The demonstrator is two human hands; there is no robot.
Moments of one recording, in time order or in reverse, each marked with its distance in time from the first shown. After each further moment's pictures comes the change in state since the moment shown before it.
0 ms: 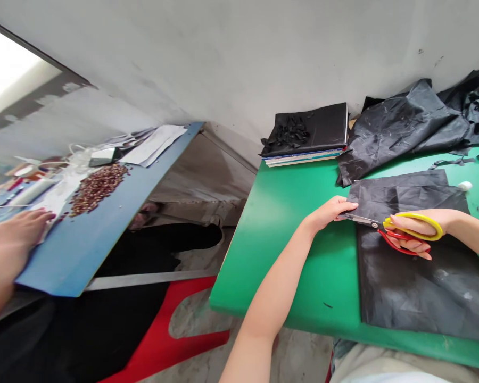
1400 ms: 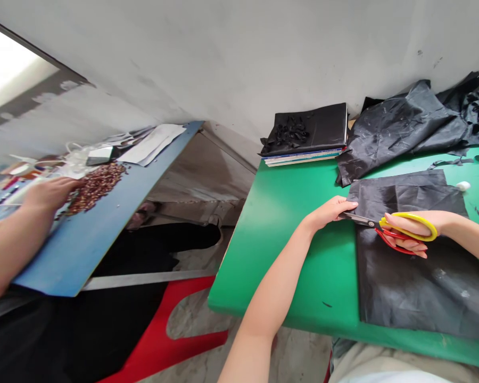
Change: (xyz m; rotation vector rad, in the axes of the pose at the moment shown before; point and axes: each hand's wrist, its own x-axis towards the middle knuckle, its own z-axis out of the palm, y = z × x) left_hand -0.001 0.003 0.002 0.052 0.001 -0.018; right_hand 0.004 -0.002 0.006 0.000 0.070 -0.073
